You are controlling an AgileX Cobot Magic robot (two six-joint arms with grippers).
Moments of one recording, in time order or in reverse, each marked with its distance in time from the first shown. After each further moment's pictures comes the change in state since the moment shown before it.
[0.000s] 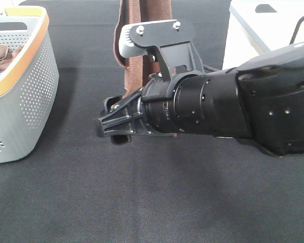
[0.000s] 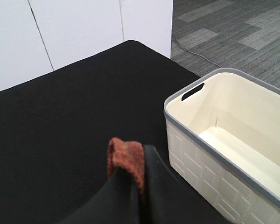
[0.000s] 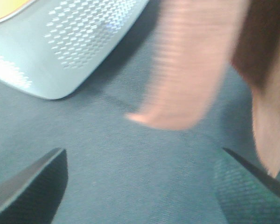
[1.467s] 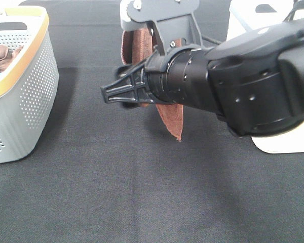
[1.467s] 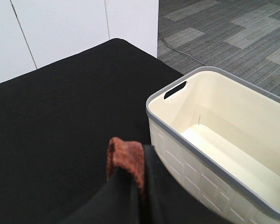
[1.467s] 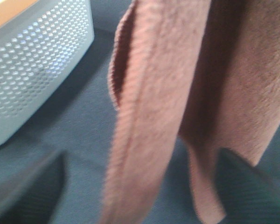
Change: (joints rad) left arm -0.031 0.000 0.000 -0.028 0.007 -0.002; right arm 0.000 0.071 -0.097 -0.134 -0.263 0.076
